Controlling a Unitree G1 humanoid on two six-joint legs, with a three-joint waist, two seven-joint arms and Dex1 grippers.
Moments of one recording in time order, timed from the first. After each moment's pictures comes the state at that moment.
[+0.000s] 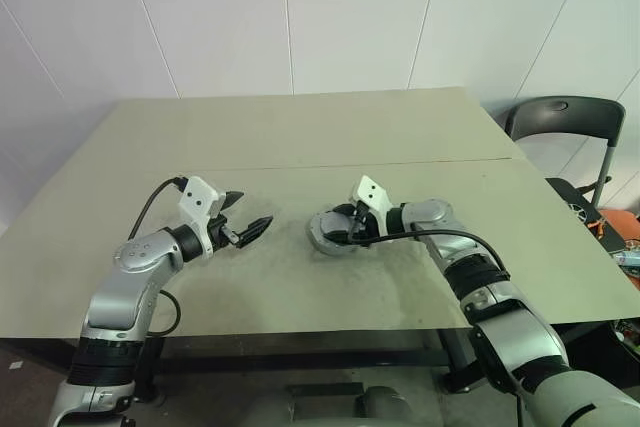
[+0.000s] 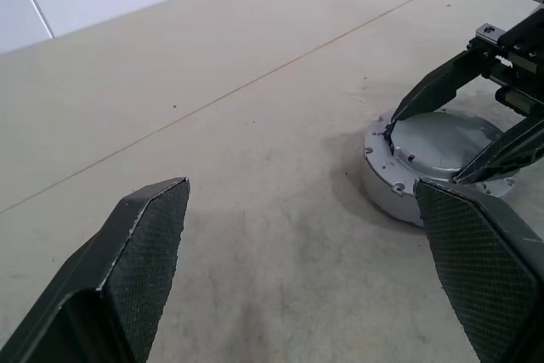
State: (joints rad) left arm -0.21 0.51 0.06 -0.11 -0.34 0.41 -0.71; right arm -0.73 -0.32 0.27 0.70 0.04 0.14 1.03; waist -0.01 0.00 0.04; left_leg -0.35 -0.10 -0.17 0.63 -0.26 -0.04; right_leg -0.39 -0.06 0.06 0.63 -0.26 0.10
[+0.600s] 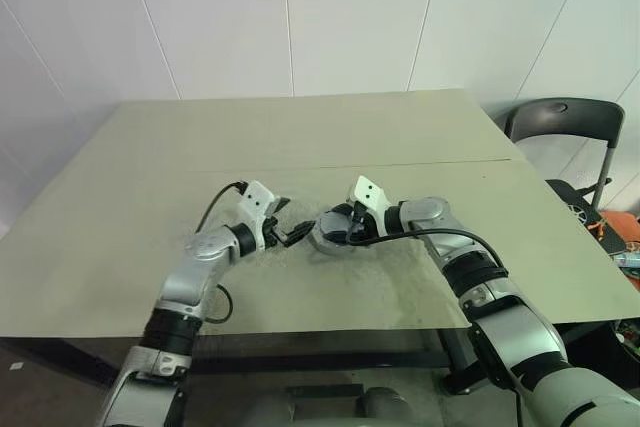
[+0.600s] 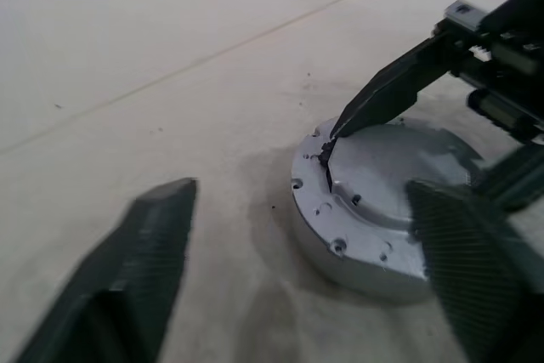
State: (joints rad) left arm -0.41 0.28 -0.13 0.25 -0.20 0.28 -0.67; right arm -0.75 -0.32 0.27 0.72 0.02 0.13 1.03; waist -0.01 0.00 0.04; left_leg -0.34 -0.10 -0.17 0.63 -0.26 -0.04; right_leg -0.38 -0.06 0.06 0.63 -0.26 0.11
